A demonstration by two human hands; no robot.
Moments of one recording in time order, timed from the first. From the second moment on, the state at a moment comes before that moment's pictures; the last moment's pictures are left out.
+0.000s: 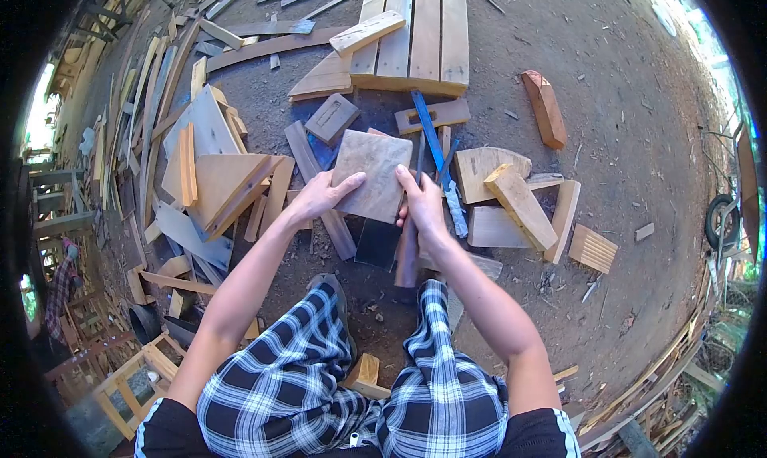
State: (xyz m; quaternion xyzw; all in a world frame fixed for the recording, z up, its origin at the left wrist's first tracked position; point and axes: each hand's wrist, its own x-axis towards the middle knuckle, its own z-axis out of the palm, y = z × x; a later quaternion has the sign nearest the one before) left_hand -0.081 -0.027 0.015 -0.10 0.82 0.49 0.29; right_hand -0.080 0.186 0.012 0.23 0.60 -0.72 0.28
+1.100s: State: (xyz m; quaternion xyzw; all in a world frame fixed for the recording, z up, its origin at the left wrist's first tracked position) left_hand -0.045 0.018 0.035 0.03 0.99 0.15 0.02; right_hand -0.104 0.217 0.014 -0.11 0.91 -0.39 -0.01
